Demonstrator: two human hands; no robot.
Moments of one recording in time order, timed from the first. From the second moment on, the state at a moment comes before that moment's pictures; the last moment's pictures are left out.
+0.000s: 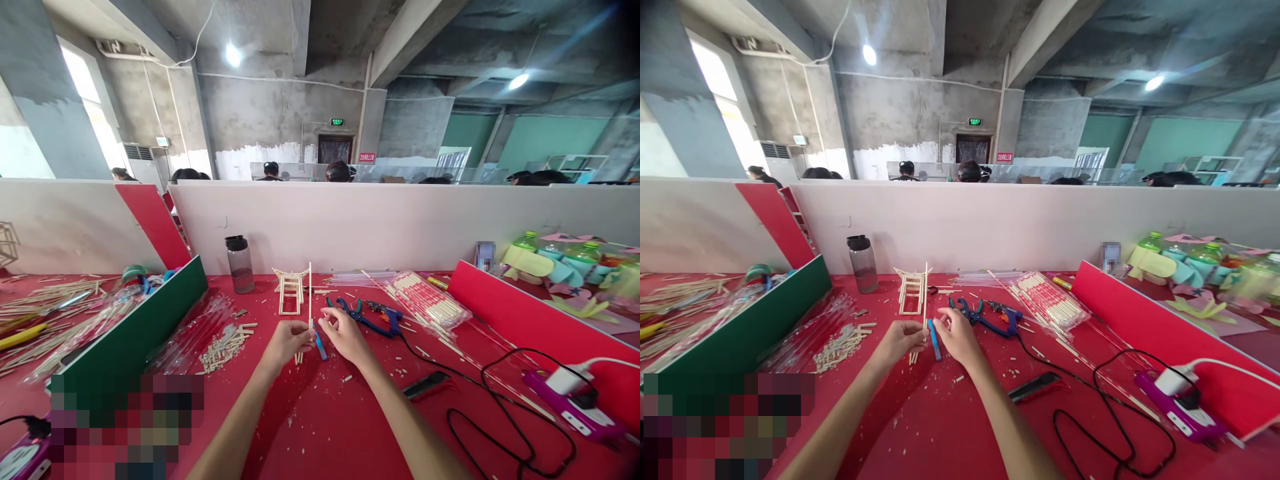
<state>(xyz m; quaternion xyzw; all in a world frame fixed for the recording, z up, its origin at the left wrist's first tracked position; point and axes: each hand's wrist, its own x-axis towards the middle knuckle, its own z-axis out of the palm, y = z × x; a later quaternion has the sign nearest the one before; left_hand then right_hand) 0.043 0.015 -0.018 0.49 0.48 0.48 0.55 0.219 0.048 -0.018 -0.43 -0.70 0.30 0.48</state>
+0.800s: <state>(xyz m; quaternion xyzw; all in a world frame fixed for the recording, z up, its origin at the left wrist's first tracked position) 0.045 0.010 -0.011 0.51 0.50 0.42 0.56 0.209 0.042 -0.021 -0.37 -0.69 0.43 0.45</state>
